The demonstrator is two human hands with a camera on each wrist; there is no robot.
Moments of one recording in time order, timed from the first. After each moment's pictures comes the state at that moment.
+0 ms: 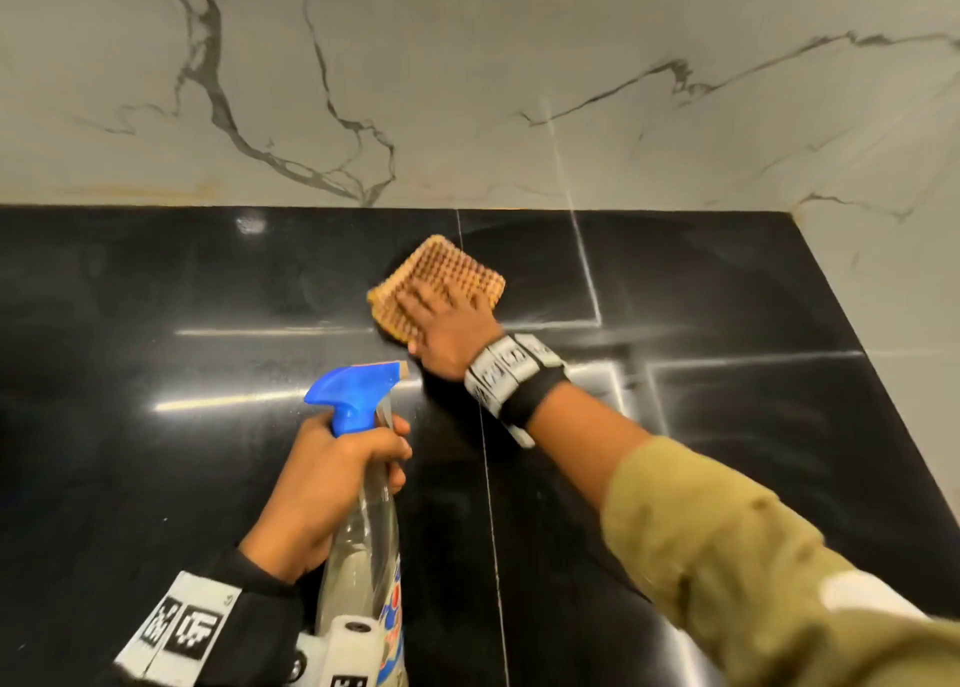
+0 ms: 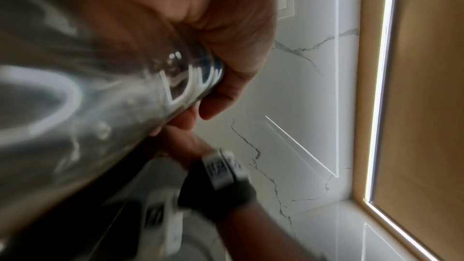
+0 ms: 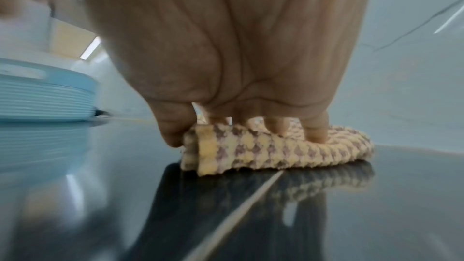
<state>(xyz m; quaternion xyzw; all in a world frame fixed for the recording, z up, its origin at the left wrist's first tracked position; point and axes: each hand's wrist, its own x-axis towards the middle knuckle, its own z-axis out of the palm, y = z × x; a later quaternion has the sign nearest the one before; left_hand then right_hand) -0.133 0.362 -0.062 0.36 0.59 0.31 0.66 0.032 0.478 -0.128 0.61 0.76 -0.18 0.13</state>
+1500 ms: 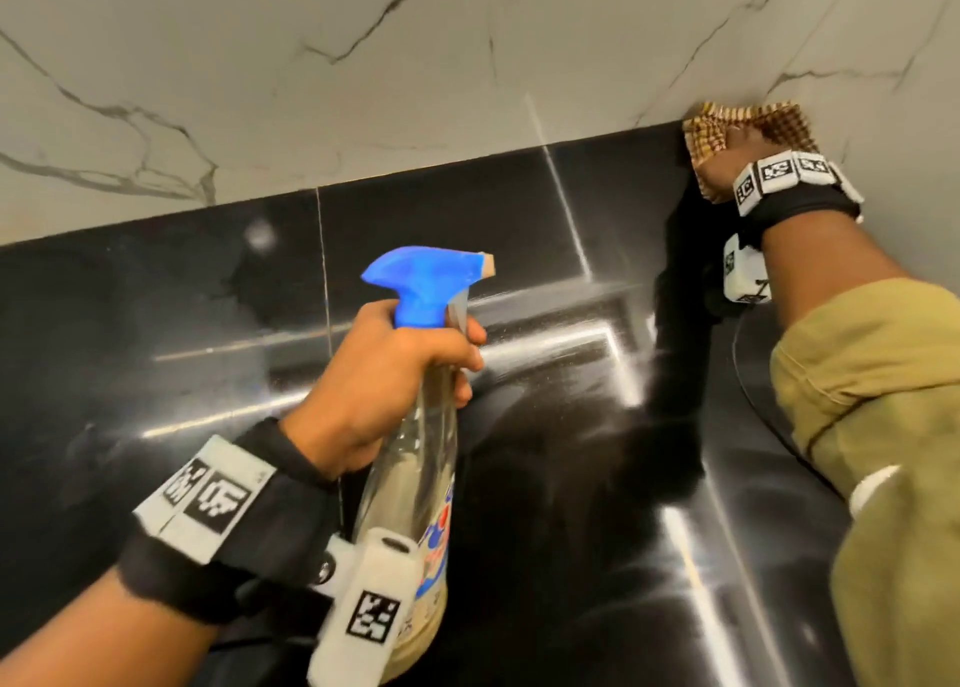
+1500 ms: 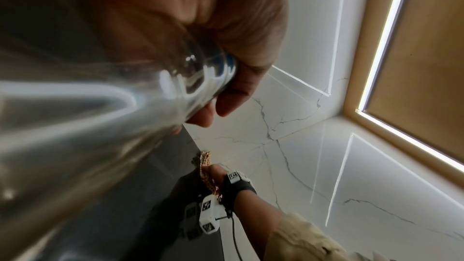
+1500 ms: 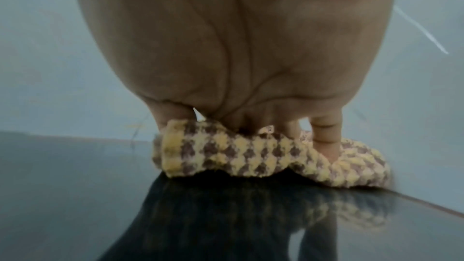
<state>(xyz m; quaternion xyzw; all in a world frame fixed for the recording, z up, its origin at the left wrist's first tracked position) 0.085 0.400 -0.045 0.49 0.51 0.24 0.67 0.491 0.503 -0.139 0.89 0.43 -0.15 0.00</state>
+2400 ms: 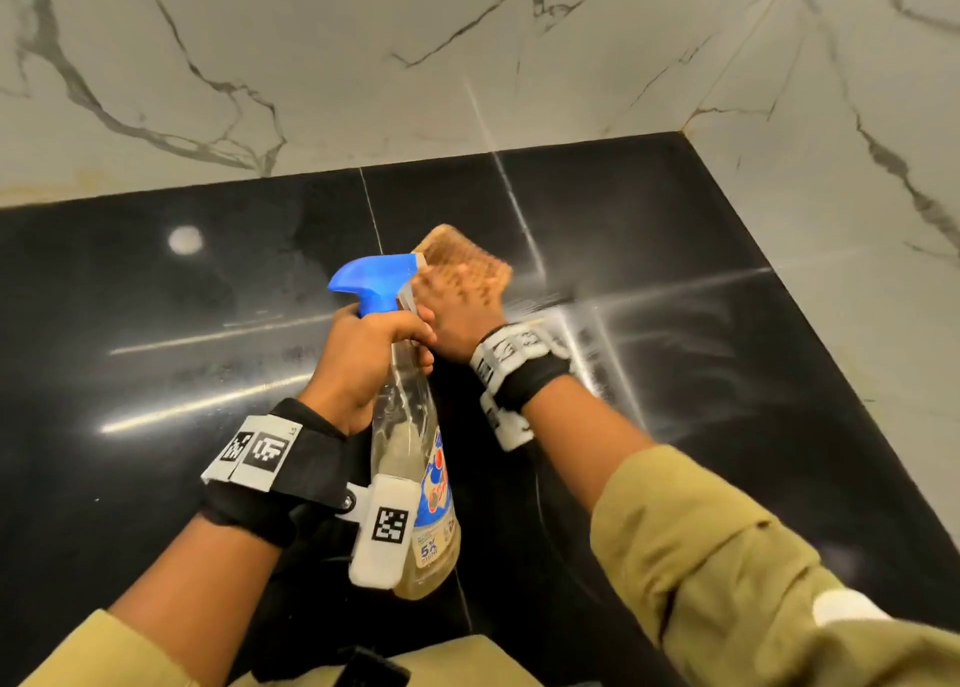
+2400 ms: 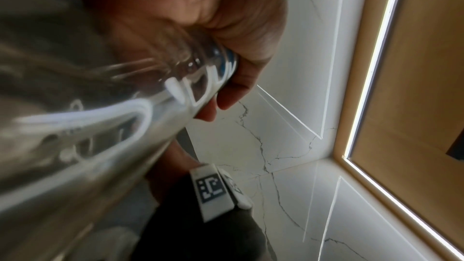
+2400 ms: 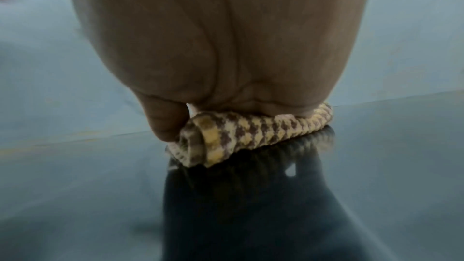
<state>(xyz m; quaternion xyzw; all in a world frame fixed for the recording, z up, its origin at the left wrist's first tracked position) -0.039 0.361 -0.044 0.39 0.52 0.31 0.70 0.102 0.387 -0.120 0.69 0.70 -0.16 0.11</state>
